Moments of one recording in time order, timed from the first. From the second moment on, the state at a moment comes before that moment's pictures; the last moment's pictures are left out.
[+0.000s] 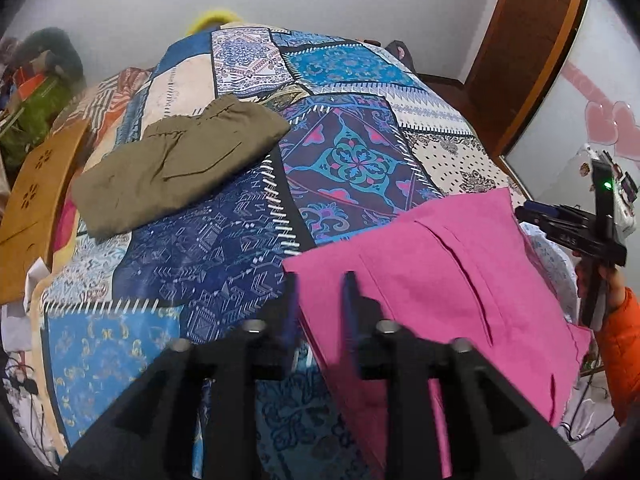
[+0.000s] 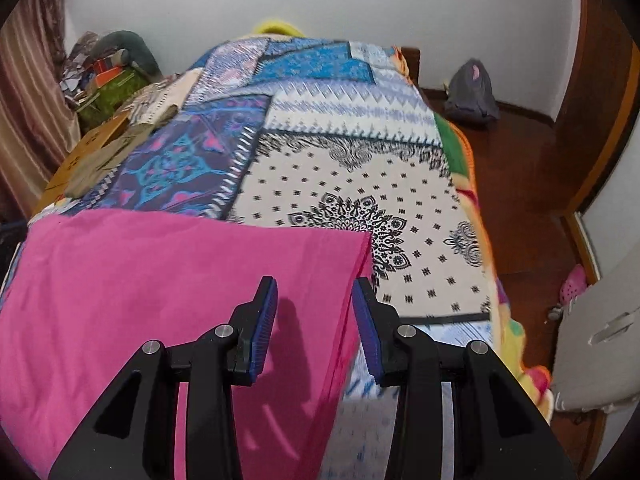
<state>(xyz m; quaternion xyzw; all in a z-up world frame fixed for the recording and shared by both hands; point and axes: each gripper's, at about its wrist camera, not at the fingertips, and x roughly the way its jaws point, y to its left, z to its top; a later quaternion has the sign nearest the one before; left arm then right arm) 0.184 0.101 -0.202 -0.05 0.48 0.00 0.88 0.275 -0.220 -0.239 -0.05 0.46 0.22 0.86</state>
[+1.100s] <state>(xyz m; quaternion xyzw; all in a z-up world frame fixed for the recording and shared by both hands) 0.191 0.096 -0.186 -0.03 0.45 0.02 0.89 0.275 -0.191 -0.187 -0.05 0.42 0.27 0.87</state>
